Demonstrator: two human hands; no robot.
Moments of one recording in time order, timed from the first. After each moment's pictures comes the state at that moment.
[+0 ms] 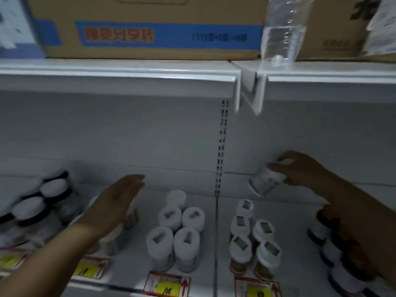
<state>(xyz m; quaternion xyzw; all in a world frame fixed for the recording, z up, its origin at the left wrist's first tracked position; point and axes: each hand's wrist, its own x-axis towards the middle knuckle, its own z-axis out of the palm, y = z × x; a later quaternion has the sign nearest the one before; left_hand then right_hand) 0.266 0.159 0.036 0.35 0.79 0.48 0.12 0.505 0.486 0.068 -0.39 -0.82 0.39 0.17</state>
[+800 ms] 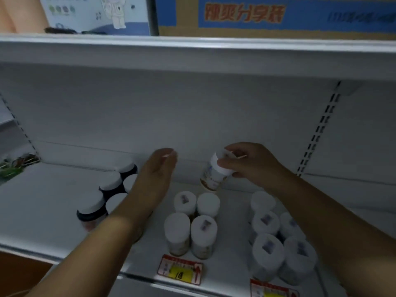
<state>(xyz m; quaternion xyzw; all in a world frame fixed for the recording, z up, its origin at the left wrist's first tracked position) 0.128 0.099 0.032 0.32 0.72 0.60 0.12 0.259 0.277 0.064 -0.21 -0.80 0.52 0.21</state>
